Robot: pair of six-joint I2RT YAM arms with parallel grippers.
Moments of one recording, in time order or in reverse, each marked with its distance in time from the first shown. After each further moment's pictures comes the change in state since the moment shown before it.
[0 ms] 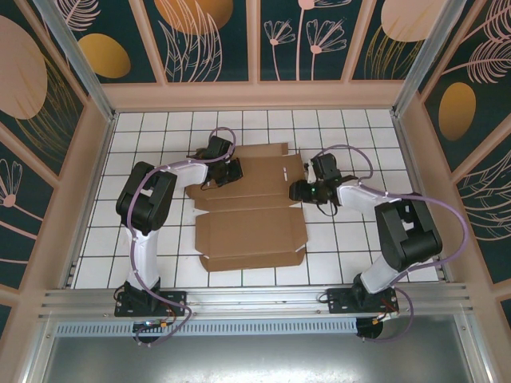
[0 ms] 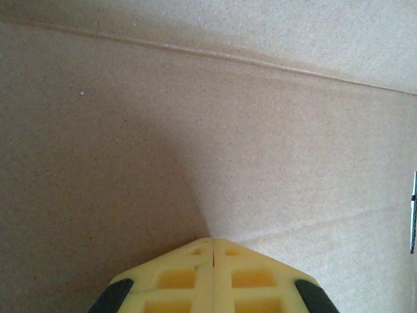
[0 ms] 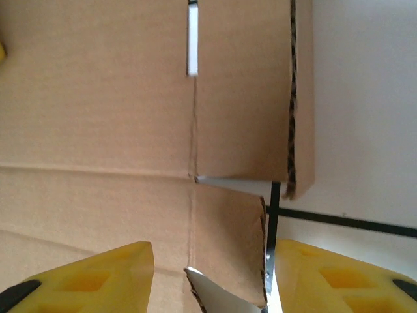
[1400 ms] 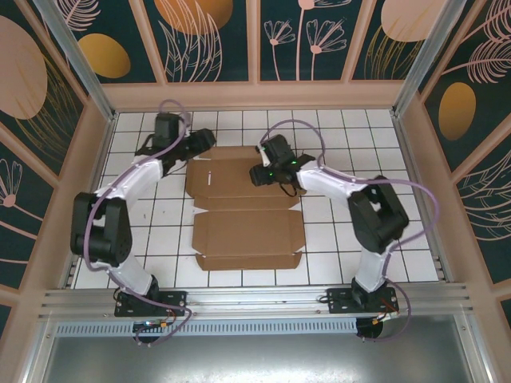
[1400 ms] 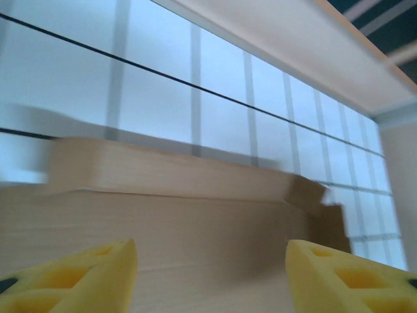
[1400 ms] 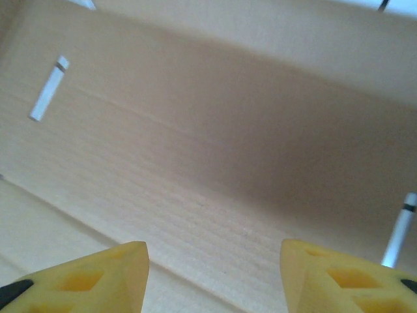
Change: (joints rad) left arm 0.256 -0.433 -0.120 -0.010 0.061 0.097; right arm 0.297 0.274 0.468 -0.117 0.262 -0.190
